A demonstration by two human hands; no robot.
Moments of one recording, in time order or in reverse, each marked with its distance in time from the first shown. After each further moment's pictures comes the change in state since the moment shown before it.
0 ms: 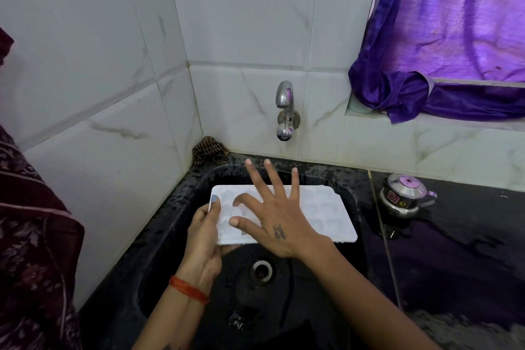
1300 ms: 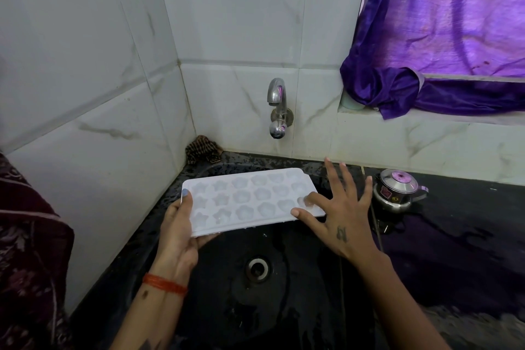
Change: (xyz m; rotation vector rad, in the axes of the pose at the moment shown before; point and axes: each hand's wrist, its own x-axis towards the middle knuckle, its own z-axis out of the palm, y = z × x) left_hand 0.017 0.015 -0.016 -0.043 0.046 0.025; right_hand -0.058 0.086 0.000 -0.166 0.373 0.298
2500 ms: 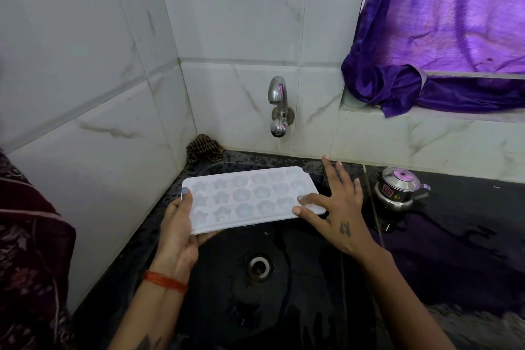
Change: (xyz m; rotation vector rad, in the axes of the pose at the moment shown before) left_hand 0.003 0.002 -0.002 -0.011 0.016 -0.042; right_hand 0.004 0.003 0.001 0.298 -0.154 0.065
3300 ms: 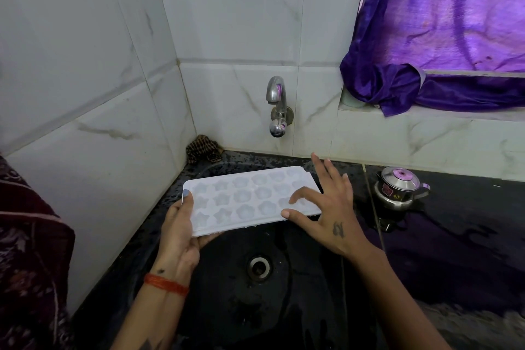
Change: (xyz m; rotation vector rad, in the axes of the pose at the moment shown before) left_hand -0.003 -0.003 0.002 0.016 -0.023 0.026; right_hand 0.001 -0.019 -0.003 0.076 0.023 -0.088
